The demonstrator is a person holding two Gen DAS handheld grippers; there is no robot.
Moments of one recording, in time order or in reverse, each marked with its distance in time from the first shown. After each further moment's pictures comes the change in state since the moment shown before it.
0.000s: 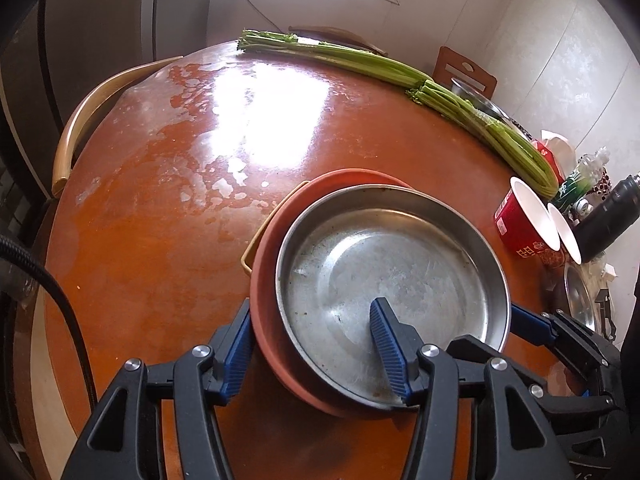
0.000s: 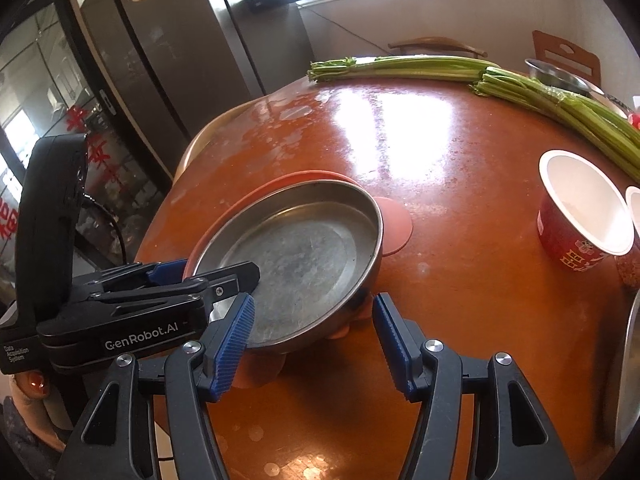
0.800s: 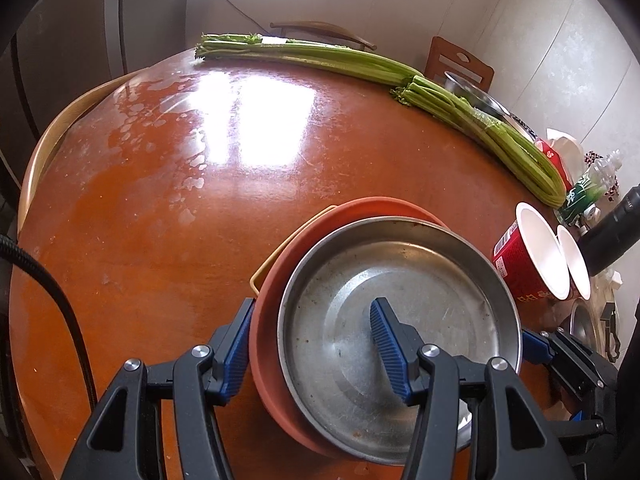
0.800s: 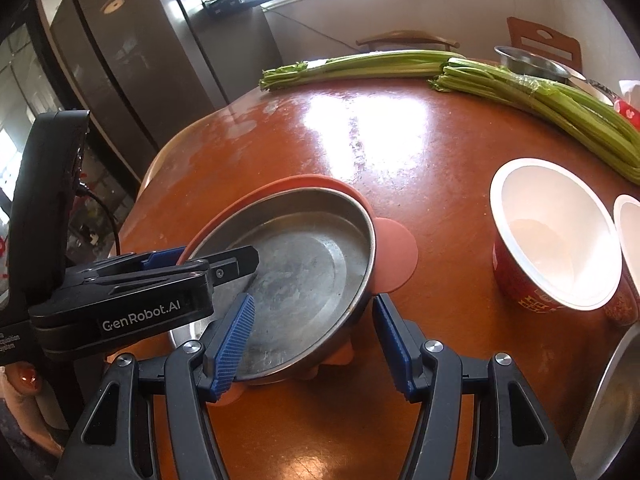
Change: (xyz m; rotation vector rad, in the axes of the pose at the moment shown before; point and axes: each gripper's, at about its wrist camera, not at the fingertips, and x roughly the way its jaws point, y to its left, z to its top) left arm 0.044 -0.043 0.054 0.034 0.017 0.001; right arm 0.006 -0.054 0.030 0.049 -0.006 -0.055
